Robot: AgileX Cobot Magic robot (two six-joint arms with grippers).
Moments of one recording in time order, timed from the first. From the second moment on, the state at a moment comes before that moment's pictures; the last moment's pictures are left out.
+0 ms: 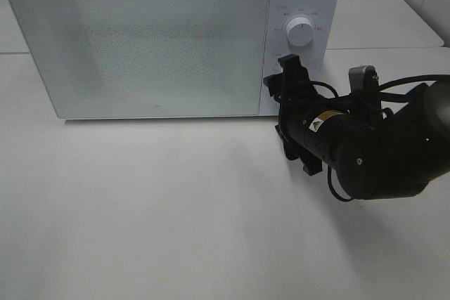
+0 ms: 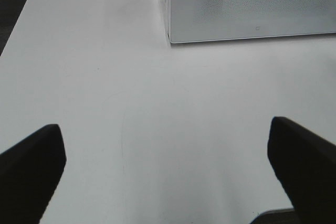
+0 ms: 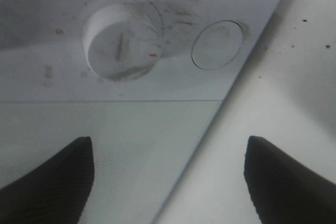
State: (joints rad) left arm -0.03 0.00 -0.50 -0.07 1.04 0.07; right arm 0.62 1.92 -0.63 0.45 -0.89 1.17
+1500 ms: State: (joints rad) left arm -0.03 0.00 -0.50 -0.07 1.04 0.07; right arm 0.47 1.26 -0.77 0.07 0.76 -0.03
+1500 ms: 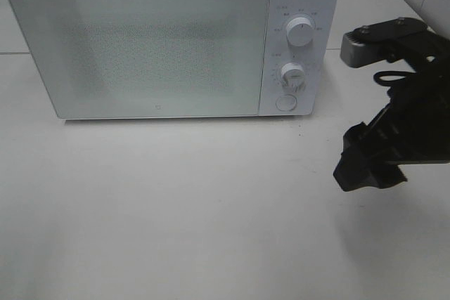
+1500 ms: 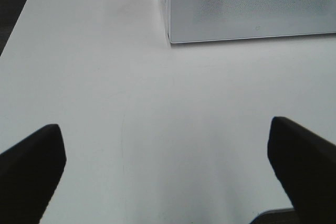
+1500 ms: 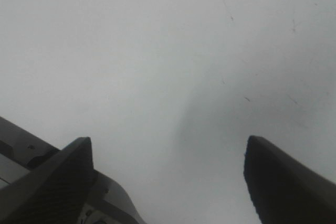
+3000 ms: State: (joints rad) left arm -0.03 0.00 -0.50 -0.07 1.04 0.07; right arm 0.01 0.01 -0.52 -0.01 1.04 -0.02
